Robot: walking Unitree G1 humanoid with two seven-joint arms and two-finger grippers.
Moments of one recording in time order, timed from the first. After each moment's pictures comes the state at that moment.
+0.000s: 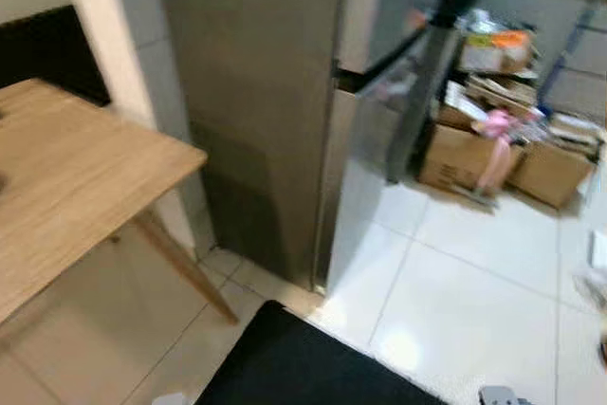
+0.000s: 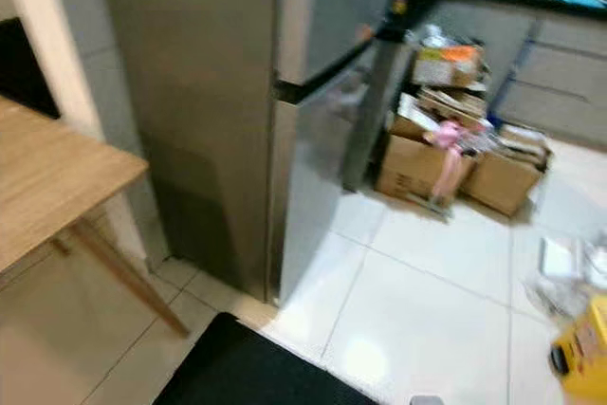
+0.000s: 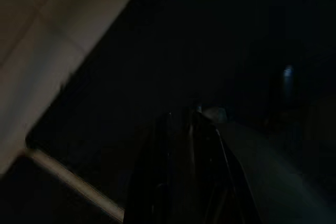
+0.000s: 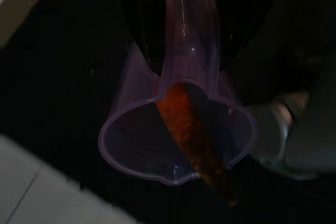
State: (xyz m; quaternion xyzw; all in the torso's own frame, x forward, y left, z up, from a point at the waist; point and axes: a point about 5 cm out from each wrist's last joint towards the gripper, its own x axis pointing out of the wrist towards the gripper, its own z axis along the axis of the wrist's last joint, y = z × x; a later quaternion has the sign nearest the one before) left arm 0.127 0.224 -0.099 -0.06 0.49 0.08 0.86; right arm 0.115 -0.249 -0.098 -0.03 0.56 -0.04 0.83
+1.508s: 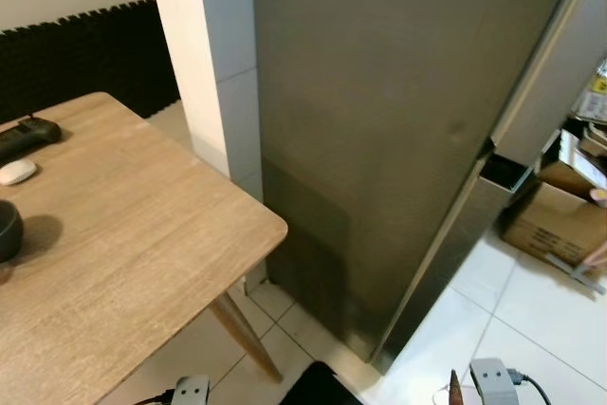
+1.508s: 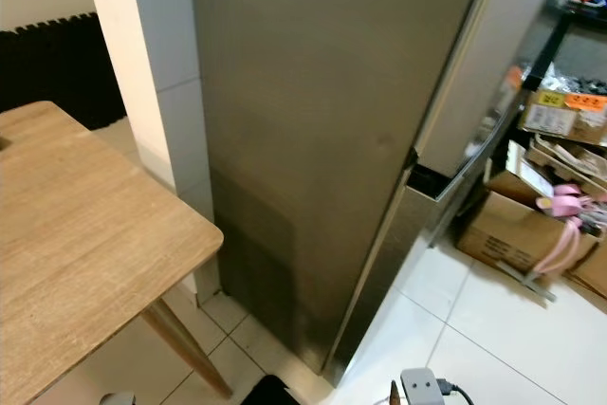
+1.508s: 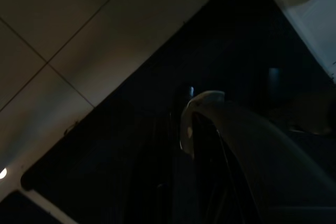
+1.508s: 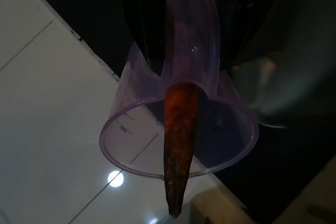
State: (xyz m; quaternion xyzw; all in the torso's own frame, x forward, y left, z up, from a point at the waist) left arm 0.124 0.205 -0.104 -0.05 0.52 0.02 0.85; right arm 0.151 -0.241 -0.087 -0.05 0.52 -0.01 0.85
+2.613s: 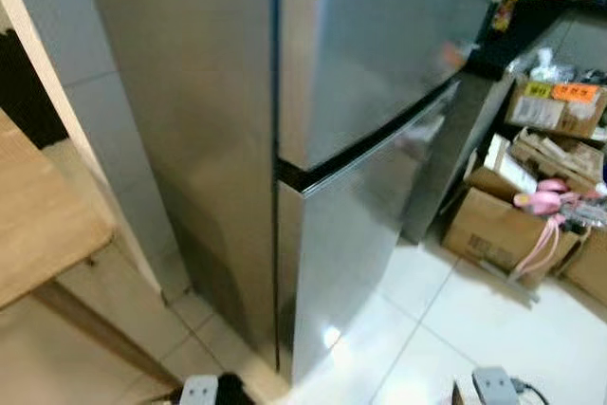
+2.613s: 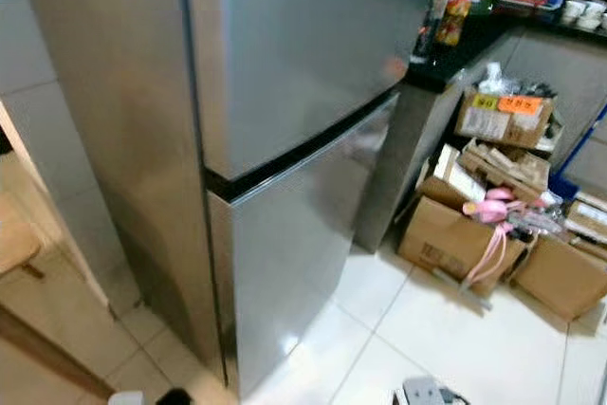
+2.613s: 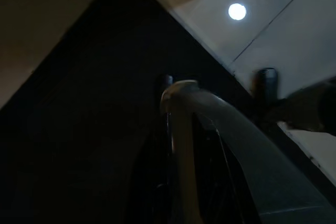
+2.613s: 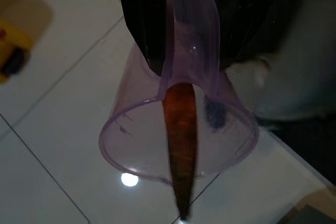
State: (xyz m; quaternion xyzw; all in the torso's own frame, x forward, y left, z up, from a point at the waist) left arm 0.125 0.198 -0.105 -0.04 0.52 0.01 0.85; right arm 0.149 -0.245 -0.087 -0.06 0.52 -0.01 0.85
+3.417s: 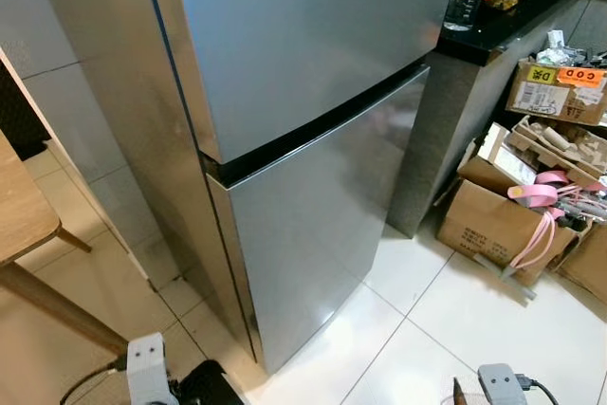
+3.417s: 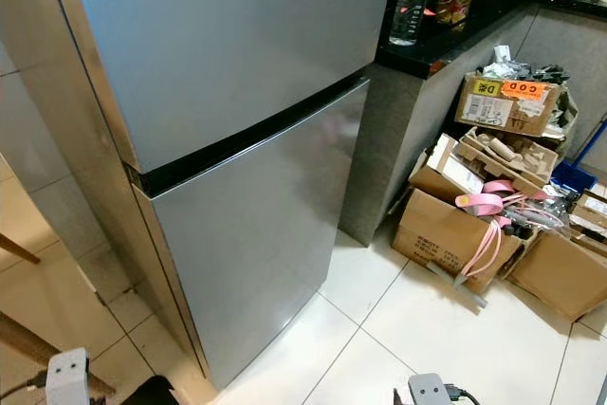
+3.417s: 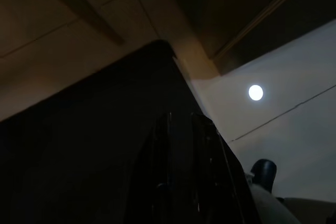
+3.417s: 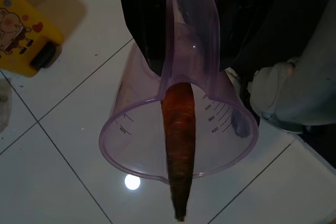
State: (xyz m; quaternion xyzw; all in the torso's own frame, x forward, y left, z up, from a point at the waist) left arm 0.175 0.263 -0.068 -0.08 0.39 0.15 0.90; right arm 0.151 -0.254 -0.084 -0.07 0.52 0.00 0.85
